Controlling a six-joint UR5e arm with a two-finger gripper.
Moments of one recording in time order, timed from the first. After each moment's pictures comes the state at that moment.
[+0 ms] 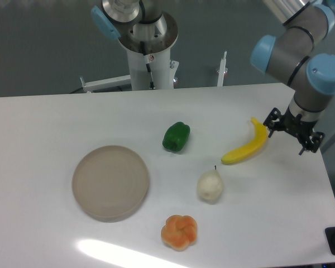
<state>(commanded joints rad) 2.68 -2.02 -1.64 -1.00 1.53 1.51</state>
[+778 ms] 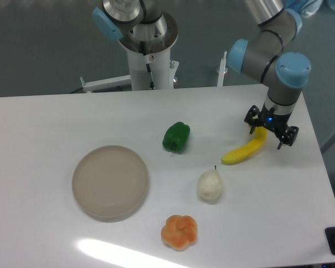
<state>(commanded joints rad) 2.66 -1.99 -1.85 -0.79 1.52 1.53</state>
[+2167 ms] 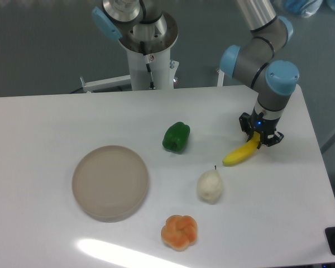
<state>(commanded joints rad) 2.66 -2.02 -1.85 -0.77 1.52 1.53</state>
